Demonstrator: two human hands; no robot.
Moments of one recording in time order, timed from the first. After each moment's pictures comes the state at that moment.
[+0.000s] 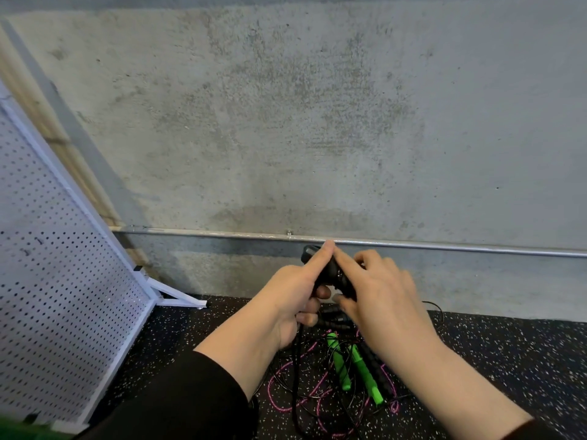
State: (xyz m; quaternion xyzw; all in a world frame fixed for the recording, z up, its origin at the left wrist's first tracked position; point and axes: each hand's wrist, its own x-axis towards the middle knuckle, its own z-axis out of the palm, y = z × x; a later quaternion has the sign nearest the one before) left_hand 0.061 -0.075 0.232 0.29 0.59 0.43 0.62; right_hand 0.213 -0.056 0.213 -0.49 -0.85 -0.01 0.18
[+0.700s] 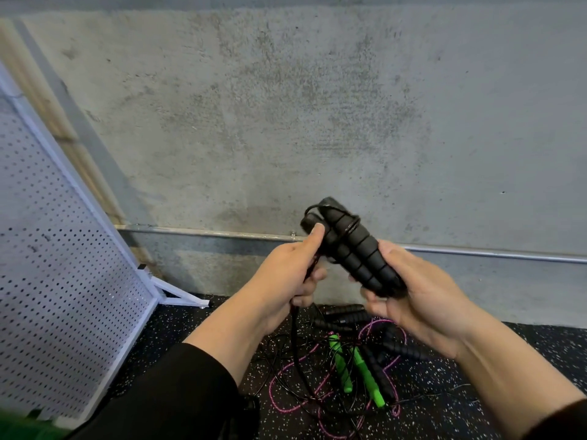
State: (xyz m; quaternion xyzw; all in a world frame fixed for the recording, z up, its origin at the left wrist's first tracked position) left_hand 0.043 -0.074 0.248 0.39 0.53 0.47 0.59; right_hand 0.237 -0.041 0.240 -0.34 -0.43 0.75 0.36
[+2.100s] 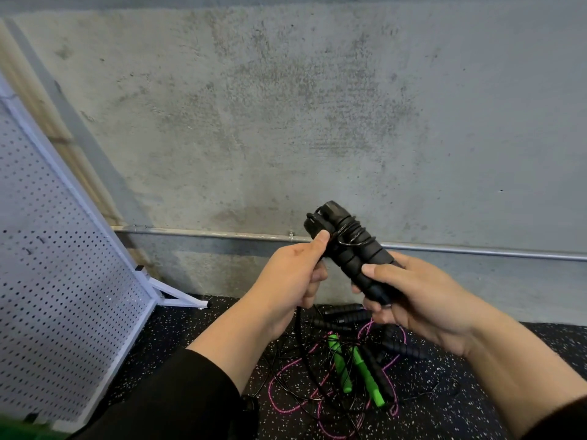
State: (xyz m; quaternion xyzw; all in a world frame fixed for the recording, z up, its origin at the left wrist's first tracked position) left_hand 0.051 -0.074 0.241 0.41 0.53 0.49 0.56; right_hand 0.244 -0.041 0.251 -0.38 -0.48 0.74 0.27
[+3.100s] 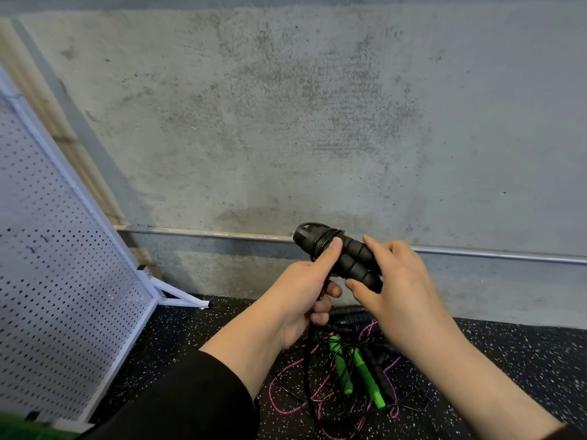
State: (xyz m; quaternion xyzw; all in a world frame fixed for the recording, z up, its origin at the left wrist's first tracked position) left_hand 0.061 -0.070 0.230 0.31 0.55 0.44 0.63; right_hand 0.221 -0.049 0.230 -0.52 -0.80 0.14 0.27
